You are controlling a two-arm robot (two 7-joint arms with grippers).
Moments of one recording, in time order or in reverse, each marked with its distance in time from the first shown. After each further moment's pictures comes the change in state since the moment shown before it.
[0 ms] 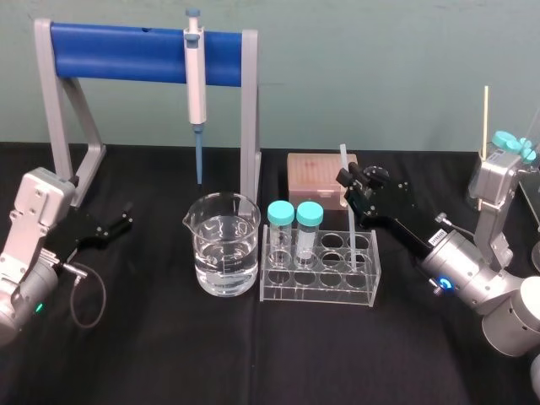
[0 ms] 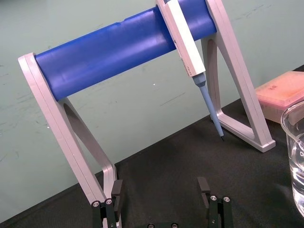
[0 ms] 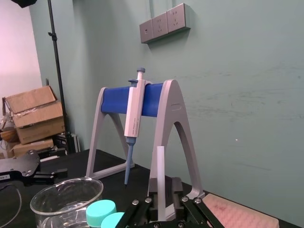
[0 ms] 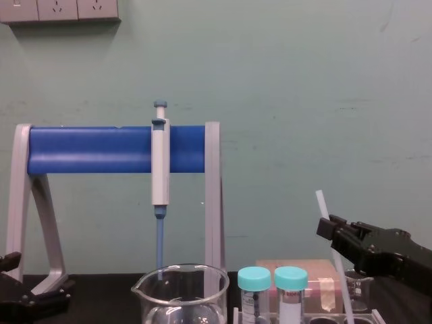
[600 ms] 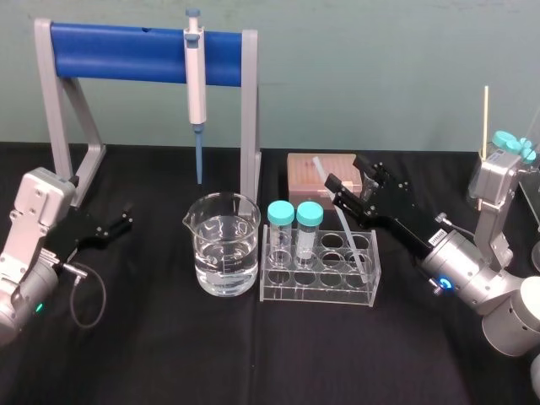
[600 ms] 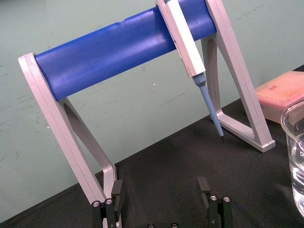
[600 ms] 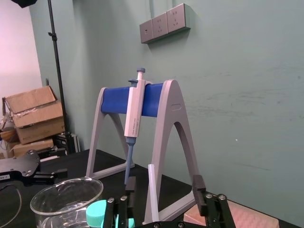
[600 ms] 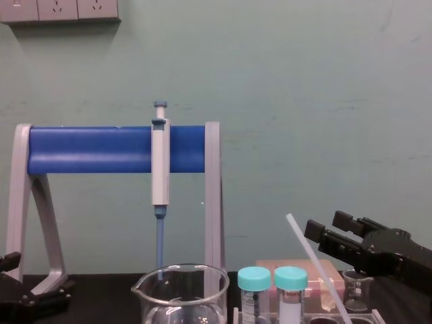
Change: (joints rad) left arm 0.000 0.000 0.000 0.000 0.000 0.000 0.000; right arm 0.000 0.000 0.000 0.000 0.000 -0.001 0.000
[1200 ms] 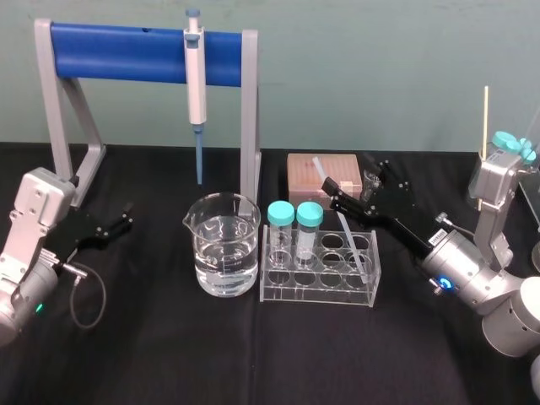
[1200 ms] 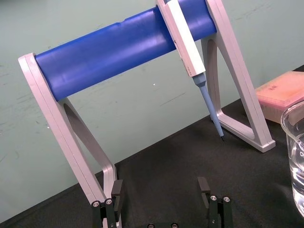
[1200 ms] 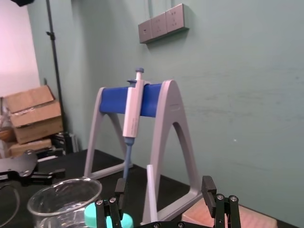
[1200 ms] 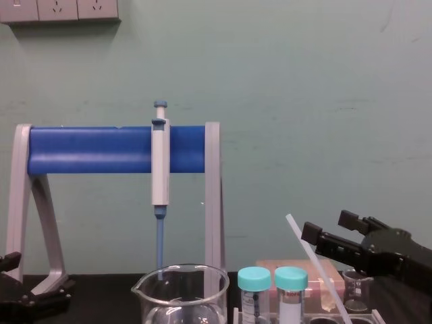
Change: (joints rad) left arm 0.000 0.000 0.000 0.000 0.000 0.000 0.000; right arm -0.002 0.000 0.000 -0.004 -0.005 0.000 -0.009
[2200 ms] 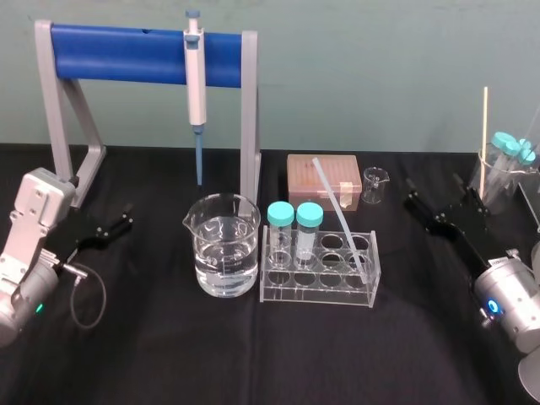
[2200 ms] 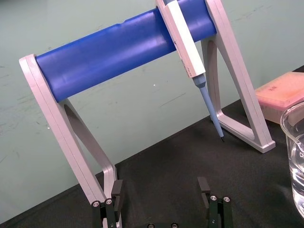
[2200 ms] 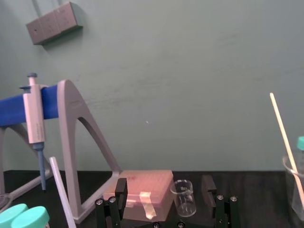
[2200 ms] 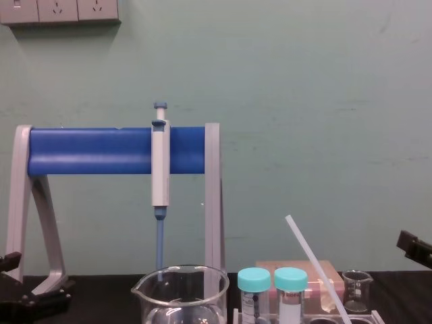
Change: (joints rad) left arm 0.000 0.000 0.000 0.000 0.000 0.000 0.000; right arm -0.246 -0.021 0.207 -0.264 -0.045 0.158 -0.351
